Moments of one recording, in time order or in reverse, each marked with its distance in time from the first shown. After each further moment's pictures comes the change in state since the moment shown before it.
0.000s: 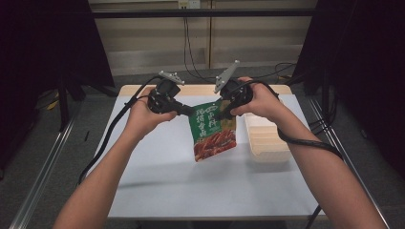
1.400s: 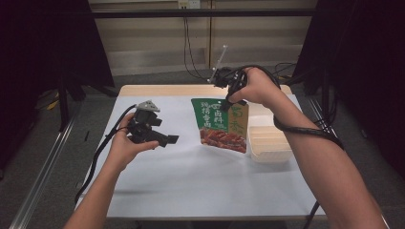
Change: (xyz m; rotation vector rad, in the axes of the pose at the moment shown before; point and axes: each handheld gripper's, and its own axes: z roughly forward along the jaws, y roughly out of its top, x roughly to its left) left arm 0.004 -0.103 0.001 -0.079 0.133 -0.154; right arm -0.009 0.033 -0.023 0.277 0.050 0.194
